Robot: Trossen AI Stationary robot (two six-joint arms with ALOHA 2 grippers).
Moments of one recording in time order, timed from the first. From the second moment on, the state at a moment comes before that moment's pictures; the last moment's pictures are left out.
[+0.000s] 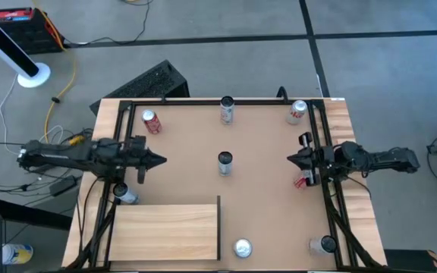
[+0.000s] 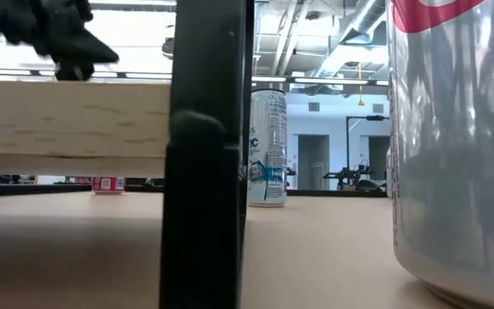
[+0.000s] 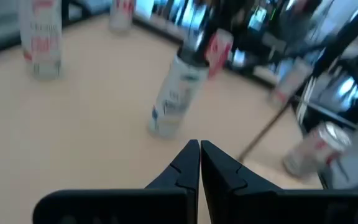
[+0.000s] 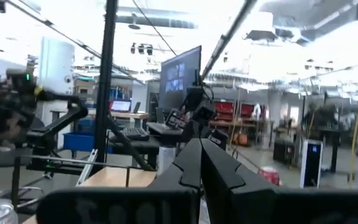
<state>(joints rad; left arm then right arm) -0.08 0.41 0.45 -0.30 -0.16 -0.46 0.06 0.13 0.01 0.50 -0.03 -0.09</state>
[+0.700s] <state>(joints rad) -0.52 1.05 1.28 -1.48 -0.08 -0.87 0.22 0.94 0.27 0.91 -0.05 -0.48</state>
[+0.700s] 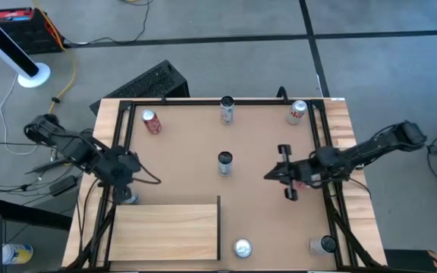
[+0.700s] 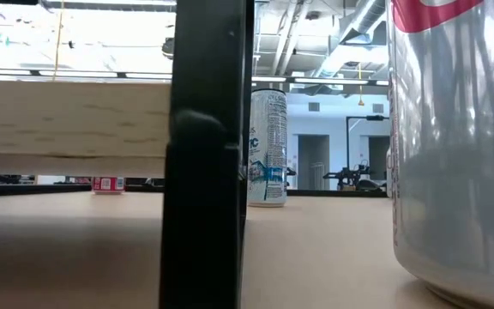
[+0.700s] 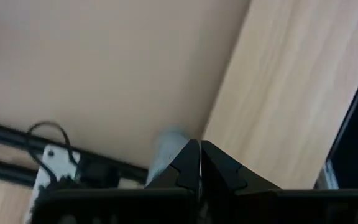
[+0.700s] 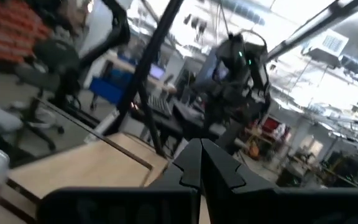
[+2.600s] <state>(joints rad) -0.72 1.06 1.11 -1.52 -0.02 -0.99 0.14 1.20 0.45 0.80 -0.05 -0.46</state>
